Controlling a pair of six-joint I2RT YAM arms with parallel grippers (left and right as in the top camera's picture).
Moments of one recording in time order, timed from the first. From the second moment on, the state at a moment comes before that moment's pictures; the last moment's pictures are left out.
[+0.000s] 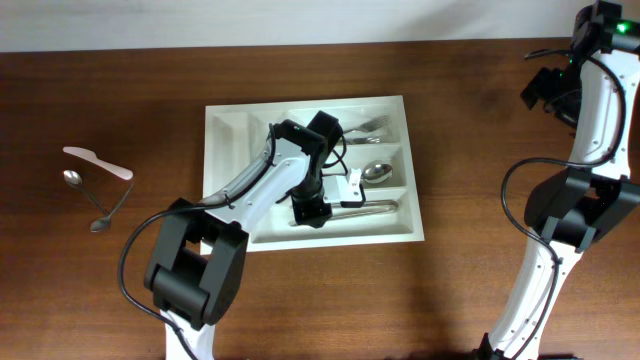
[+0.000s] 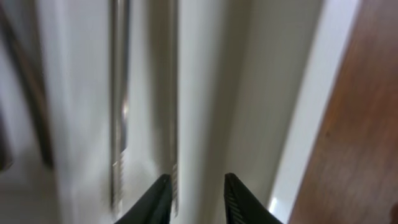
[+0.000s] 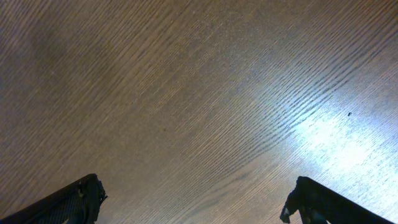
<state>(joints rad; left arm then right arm) -0.55 2.05 1.58 -1.14 0.20 0.87 -0.33 2.48 2.64 -1.53 0.14 0.53</state>
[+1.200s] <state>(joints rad) 0.27 2.05 2.03 -1.11 0.12 0.02 -0.33 2.48 2.64 -1.53 0.14 0.53</state>
